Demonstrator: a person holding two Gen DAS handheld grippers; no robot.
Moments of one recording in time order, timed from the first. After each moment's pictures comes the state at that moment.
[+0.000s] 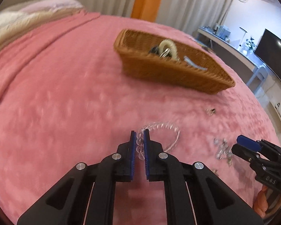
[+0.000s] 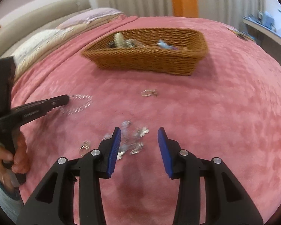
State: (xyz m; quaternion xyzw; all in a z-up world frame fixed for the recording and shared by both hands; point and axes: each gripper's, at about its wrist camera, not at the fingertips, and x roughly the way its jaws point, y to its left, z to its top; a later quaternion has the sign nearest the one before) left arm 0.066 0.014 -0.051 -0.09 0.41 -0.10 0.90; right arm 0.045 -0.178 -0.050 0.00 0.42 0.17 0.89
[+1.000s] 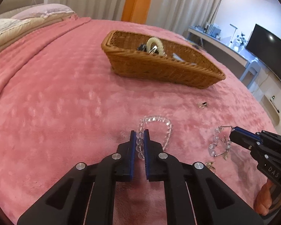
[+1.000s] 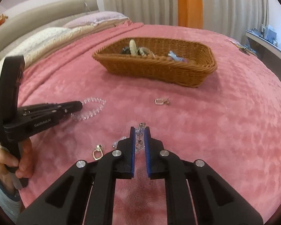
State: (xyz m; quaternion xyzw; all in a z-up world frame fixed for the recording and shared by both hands) left arm 0.052 0.002 -0.054 -0.07 0.38 -0.13 0.91; right arm 0.035 -0.164 -0.036 -0.02 0.38 0.17 0.91
